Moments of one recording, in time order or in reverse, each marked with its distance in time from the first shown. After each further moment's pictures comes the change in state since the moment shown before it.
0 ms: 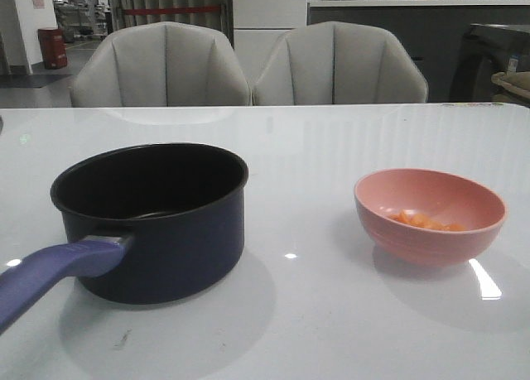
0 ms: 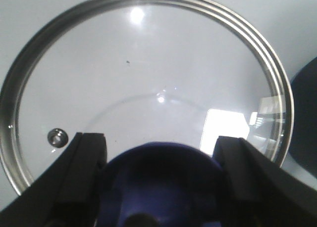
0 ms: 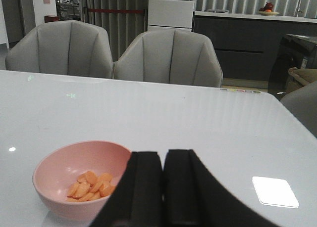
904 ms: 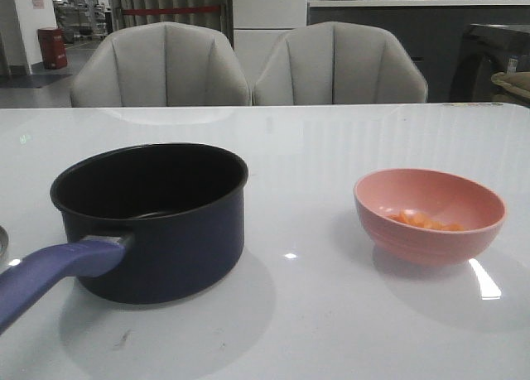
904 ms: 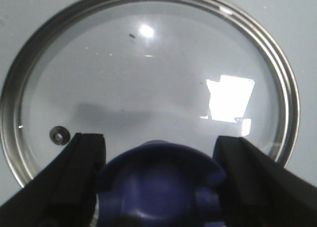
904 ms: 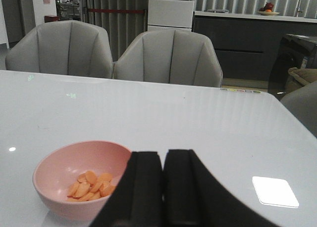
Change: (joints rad) left arm 0.034 0.185 0.202 -0.031 -0.223 0.074; right arm 0.000 0.000 0.000 0.000 0.000 0.000
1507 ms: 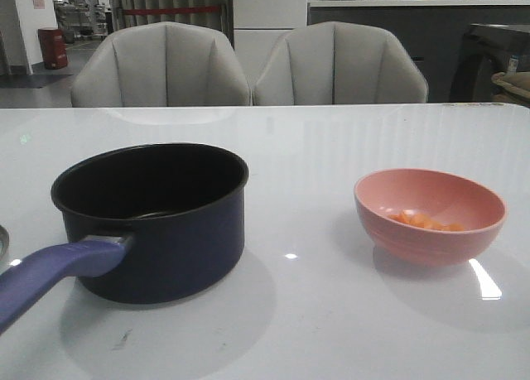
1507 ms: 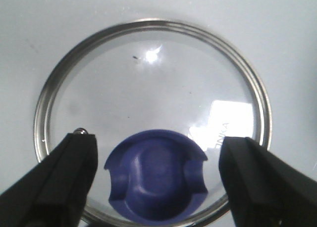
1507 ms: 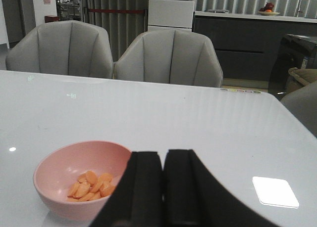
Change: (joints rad) left arm 0.000 -0.120 0.015 0.006 -0.045 0.021; right arm 0.000 0.000 0.000 0.000 0.000 0.000
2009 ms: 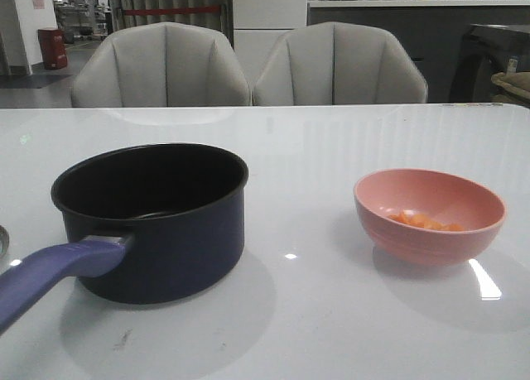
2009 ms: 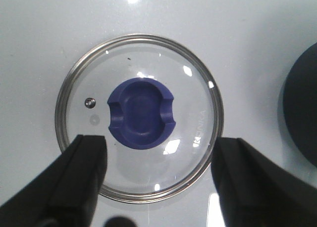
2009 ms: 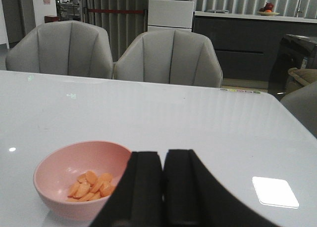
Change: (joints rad) left arm 0.000 -0.576 0.396 -0.063 -0.269 0.025; right arm 0.000 0.000 0.000 0.000 0.000 0.000
